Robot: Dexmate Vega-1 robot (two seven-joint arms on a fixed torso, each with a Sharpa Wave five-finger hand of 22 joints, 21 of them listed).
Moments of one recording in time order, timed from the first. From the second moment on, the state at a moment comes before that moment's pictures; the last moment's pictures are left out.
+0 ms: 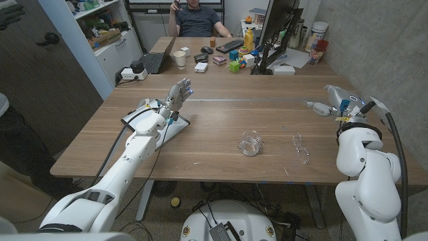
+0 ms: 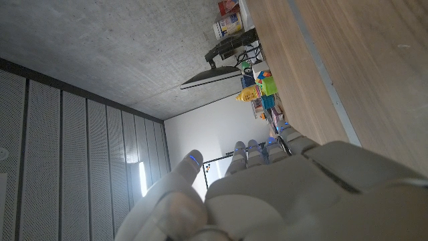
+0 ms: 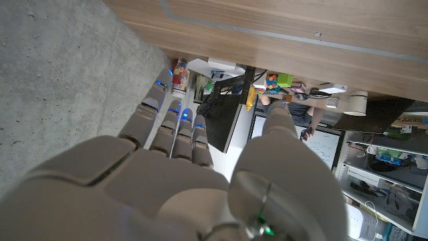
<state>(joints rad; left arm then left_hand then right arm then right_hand) 0.76 0.33 0.21 -1.20 -0.42 -0.19 -0.25 0.03 0.08 0.61 0.17 0.18 -0.01 0.06 0.18 0.17 -0.07 0.04 0.19 0.18 -0.13 0.06 0.18 0.18 0.02 0.03 0.21 0.19 -1.53 -0.05 0.03 -2.52 -1.50 -0.33 0.39 0.58 -0.02 0.16 -0.15 0.27 0.25 0.08 0.21 0.19 0.27 0.06 0.21 0.20 0.30 0.01 0.22 0.18 0.55 0.09 0.26 0.17</state>
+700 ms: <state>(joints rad) 0.76 0.34 0.20 -1.19 -0.42 -0.19 -0.26 0.03 0.08 0.60 0.17 0.19 -0.01 0.06 0.18 0.17 -0.07 0.04 0.19 0.18 -0.13 0.06 0.18 0.18 0.02 0.03 0.21 0.19 -1.50 -0.08 -0.04 -2.45 -1.60 -0.38 0.46 0.63 0.00 0.17 -0.16 0.29 0.27 0.07 0.21 0.19 0.28 0.05 0.21 0.20 0.31 0.00 0.21 0.18 0.58 0.09 0.25 0.17</state>
